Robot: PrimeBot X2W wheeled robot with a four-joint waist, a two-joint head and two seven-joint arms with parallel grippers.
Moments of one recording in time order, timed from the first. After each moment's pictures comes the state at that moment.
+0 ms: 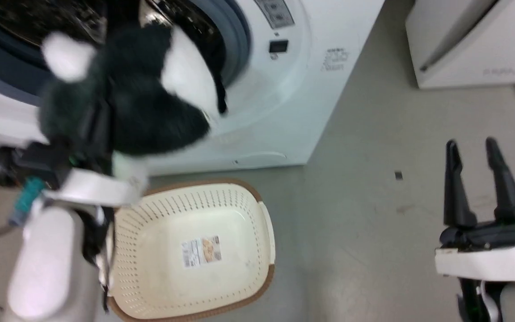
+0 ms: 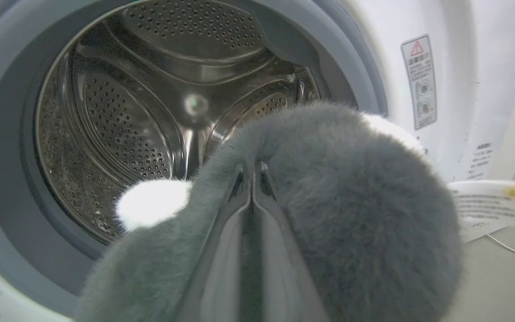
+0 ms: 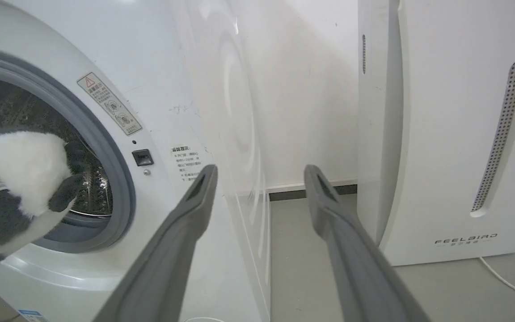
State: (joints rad) left arm -0.42 0.21 -0.03 0.13 -0.13 -0.11 -0.26; right arm -0.12 -0.05 -0.03 -0.12 0.25 0.13 -0.26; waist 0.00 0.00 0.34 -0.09
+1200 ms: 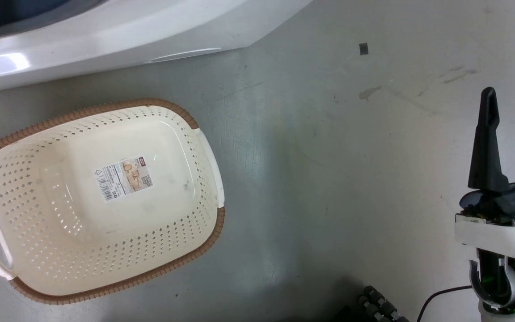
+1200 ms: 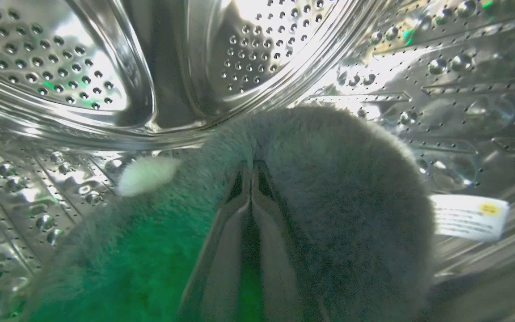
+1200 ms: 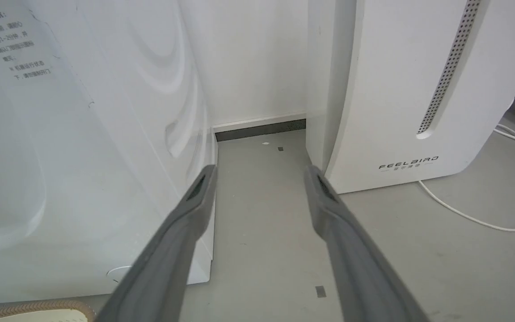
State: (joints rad) left arm -1.45 0.59 -0.37 0.84 -0.32 -0.13 -0.03; right arm -0.24 -0.05 -0.04 -0.22 0.33 0.13 -0.26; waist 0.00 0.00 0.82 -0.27
